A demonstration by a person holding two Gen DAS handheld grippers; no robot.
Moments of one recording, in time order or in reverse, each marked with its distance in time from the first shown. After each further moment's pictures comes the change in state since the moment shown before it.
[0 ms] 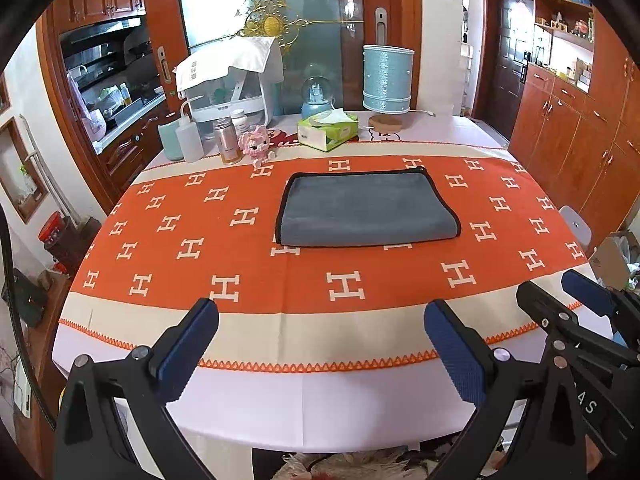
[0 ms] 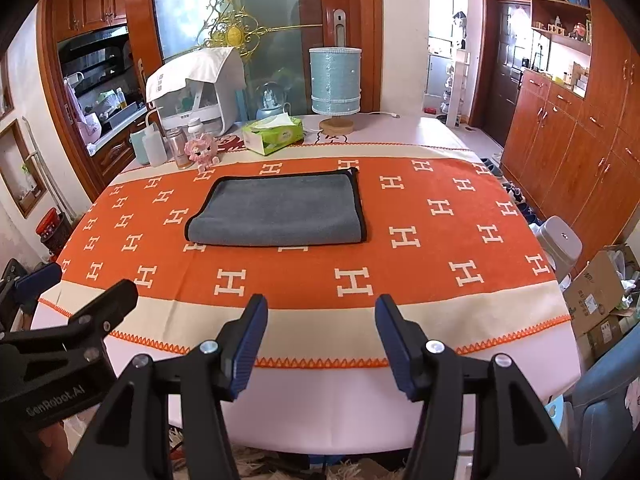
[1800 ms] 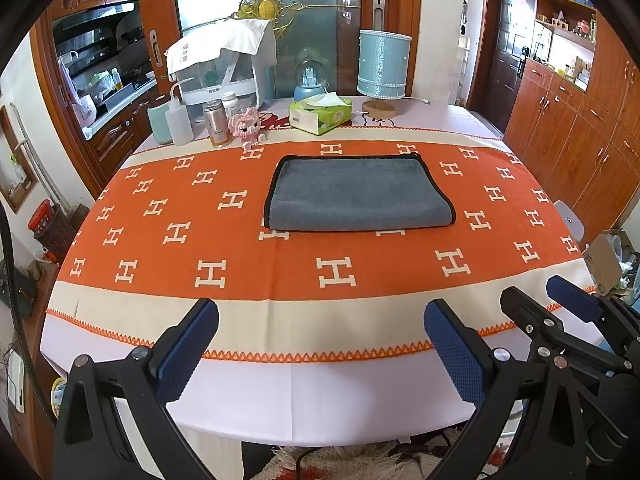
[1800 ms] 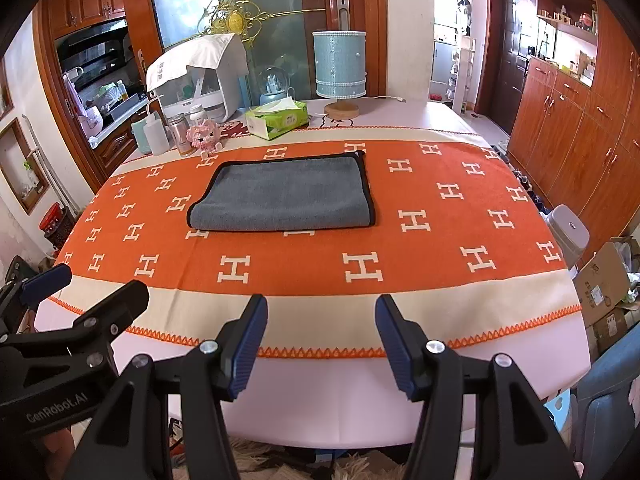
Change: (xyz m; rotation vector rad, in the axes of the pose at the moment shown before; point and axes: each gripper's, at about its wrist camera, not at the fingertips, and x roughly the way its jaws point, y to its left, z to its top) left arm 0.015 -0.001 -0.008 -0.017 0.048 -0.038; right arm 0.015 0.004 -0.008 0.007 0.052 0.023
